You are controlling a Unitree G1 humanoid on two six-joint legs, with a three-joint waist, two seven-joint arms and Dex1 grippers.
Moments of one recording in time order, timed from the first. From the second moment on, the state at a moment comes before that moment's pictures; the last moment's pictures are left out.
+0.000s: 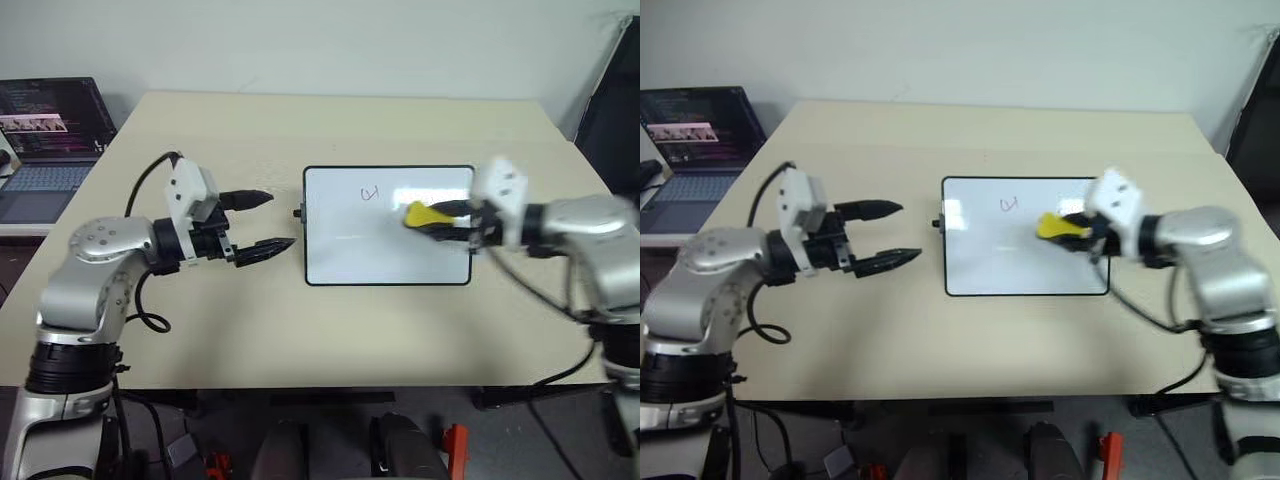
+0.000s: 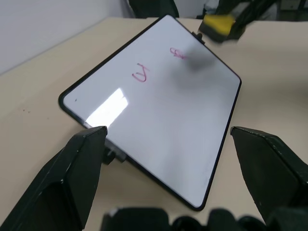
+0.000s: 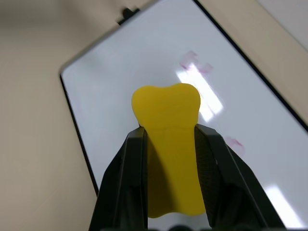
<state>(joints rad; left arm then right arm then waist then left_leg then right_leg) -0.51 0.82 0.11 -0.10 -0.50 0.46 -1.08 -0.63 -0.88 -0.09 -0.19 0.23 0.64 1.12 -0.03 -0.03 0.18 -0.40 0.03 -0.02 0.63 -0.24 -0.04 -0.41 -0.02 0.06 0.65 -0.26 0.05</state>
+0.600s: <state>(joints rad) -0.55 0.86 0.05 -0.04 -0.49 0.48 -1.15 -0.53 -1.06 -0.13 -0.01 0.24 0.47 1.22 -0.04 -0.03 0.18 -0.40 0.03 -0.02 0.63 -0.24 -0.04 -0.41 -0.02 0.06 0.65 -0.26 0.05</state>
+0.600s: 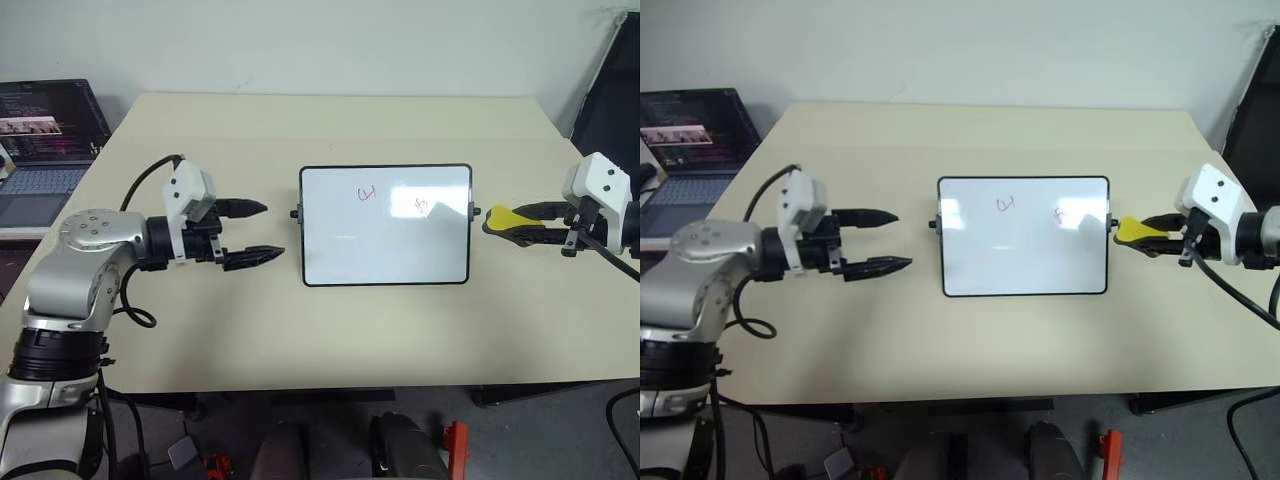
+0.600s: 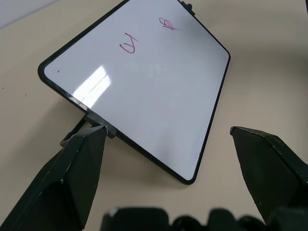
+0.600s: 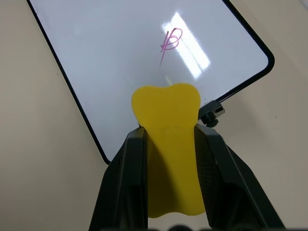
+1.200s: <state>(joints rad) -0.55 0.86 0.05 -0.04 -0.48 0.47 -1.14 -0.58 -1.05 -0.08 0.03 0.24 0.45 1.22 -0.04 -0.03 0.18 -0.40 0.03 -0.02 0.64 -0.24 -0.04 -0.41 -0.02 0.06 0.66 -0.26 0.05</state>
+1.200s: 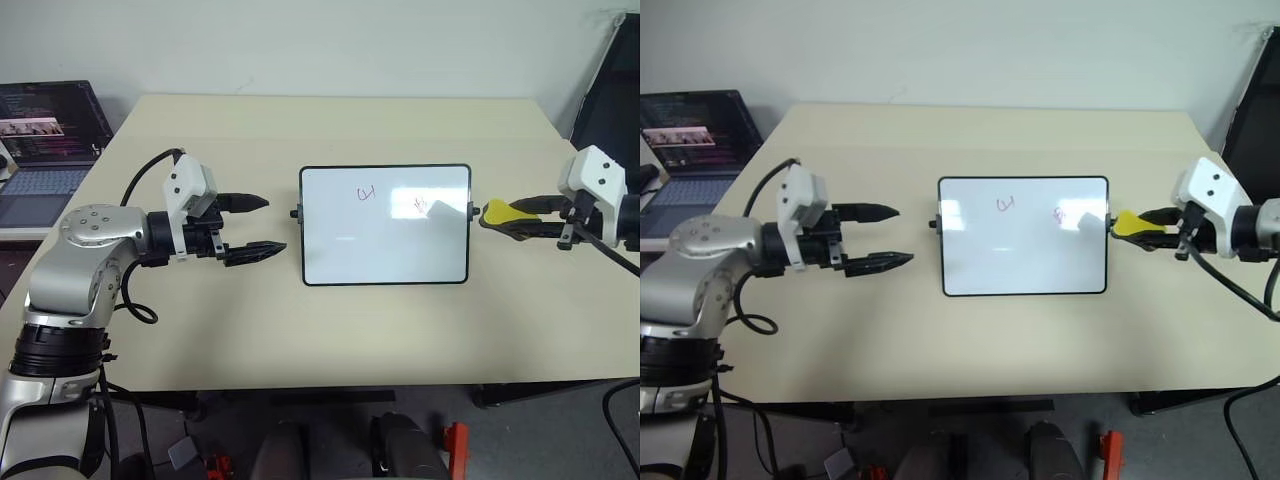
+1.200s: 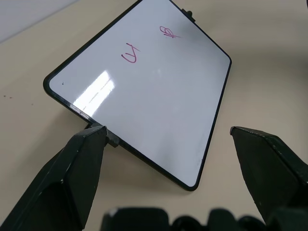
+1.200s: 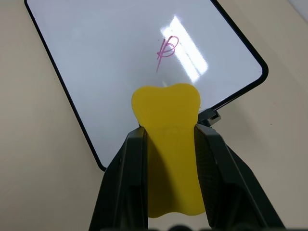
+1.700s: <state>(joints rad) -0.54 0.77 0.03 -0.05 -0.48 0.47 -1.11 -0.88 -0.53 0.19 0.14 0.06 0.37 0.83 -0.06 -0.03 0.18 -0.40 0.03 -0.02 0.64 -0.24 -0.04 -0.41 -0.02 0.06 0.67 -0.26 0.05</state>
